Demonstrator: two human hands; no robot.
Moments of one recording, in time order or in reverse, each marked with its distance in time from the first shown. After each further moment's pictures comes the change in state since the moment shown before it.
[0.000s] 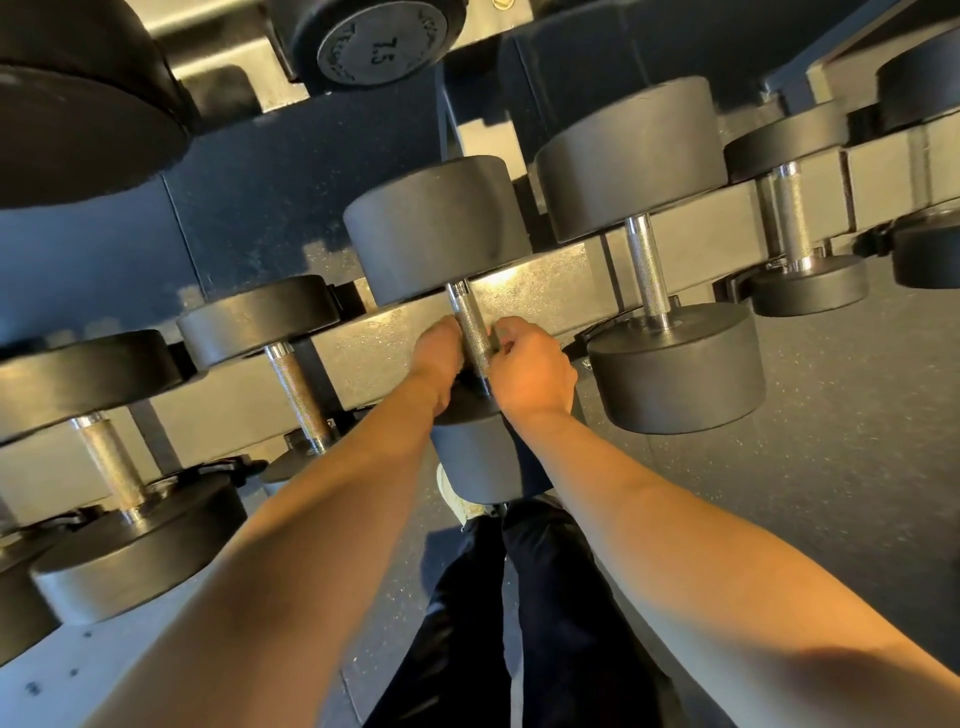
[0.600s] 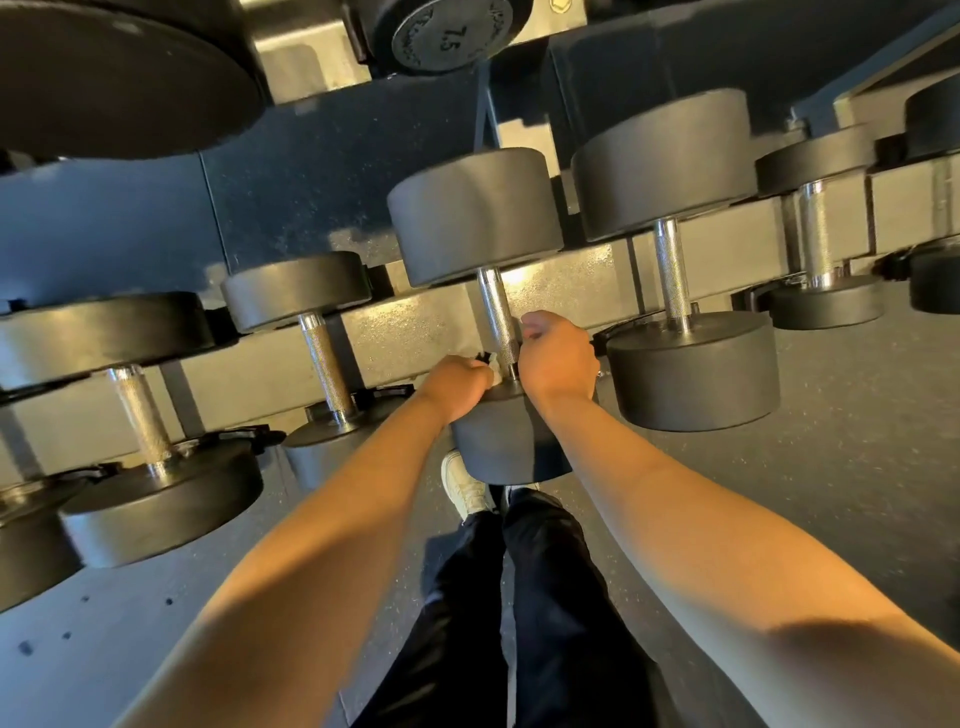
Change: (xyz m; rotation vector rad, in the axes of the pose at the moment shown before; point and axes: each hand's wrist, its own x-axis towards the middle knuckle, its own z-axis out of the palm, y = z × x) left_hand -0.041 -0.029 -0.032 0.546 -0.165 0.098; right_hand -0.002 0.005 0.006 0.061 0.018 0.034
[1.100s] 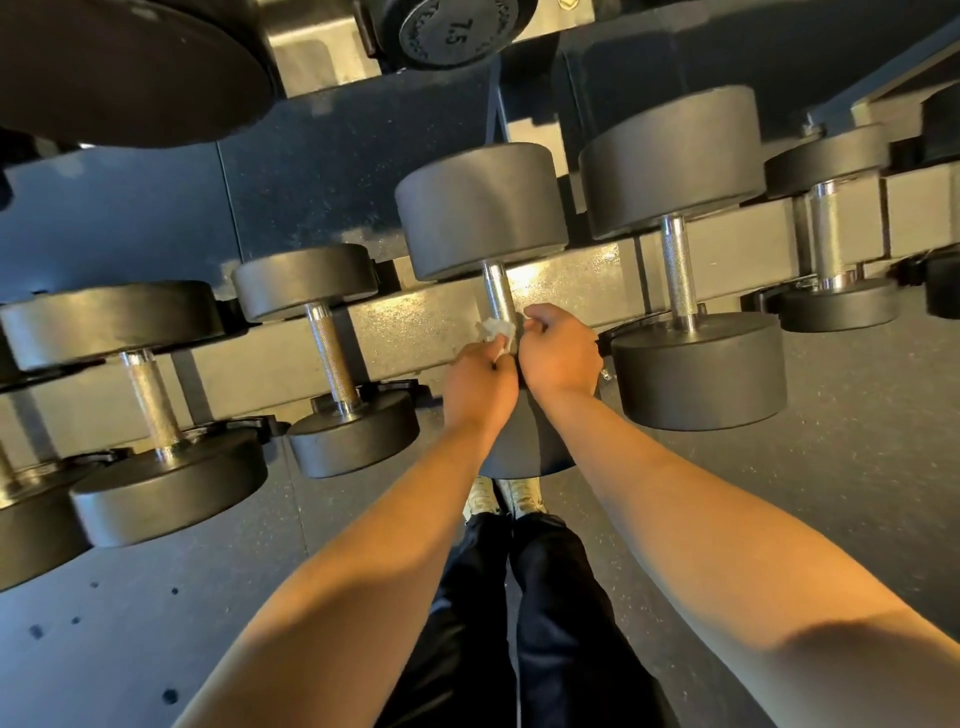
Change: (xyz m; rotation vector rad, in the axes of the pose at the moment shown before) left_hand -0.021 0.006 0.045 -0.041 0.395 0.210; right_hand 0.003 0.005 0.002 0.086 0.066 -0.013
